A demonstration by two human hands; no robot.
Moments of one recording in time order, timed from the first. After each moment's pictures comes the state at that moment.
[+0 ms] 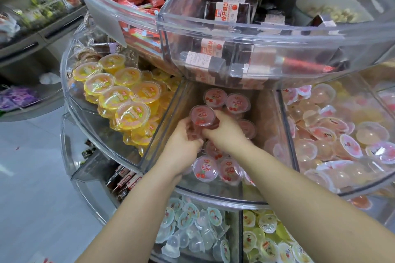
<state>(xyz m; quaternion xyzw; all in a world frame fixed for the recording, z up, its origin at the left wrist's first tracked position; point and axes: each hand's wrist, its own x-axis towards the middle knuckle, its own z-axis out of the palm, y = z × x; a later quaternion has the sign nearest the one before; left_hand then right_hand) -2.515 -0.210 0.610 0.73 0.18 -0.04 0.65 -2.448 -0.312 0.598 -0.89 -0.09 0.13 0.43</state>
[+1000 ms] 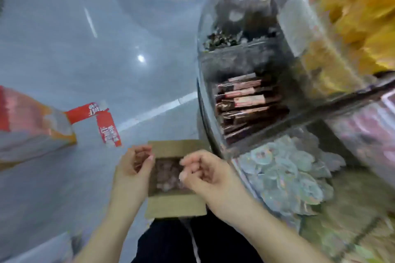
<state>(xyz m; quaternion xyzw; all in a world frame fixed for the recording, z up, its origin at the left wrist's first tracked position) -2.854 -0.078 0.446 0.58 0.54 0.22 0.57 -2.724 -0.179 0.500 -0.64 -0.26 0.54 0.48</state>
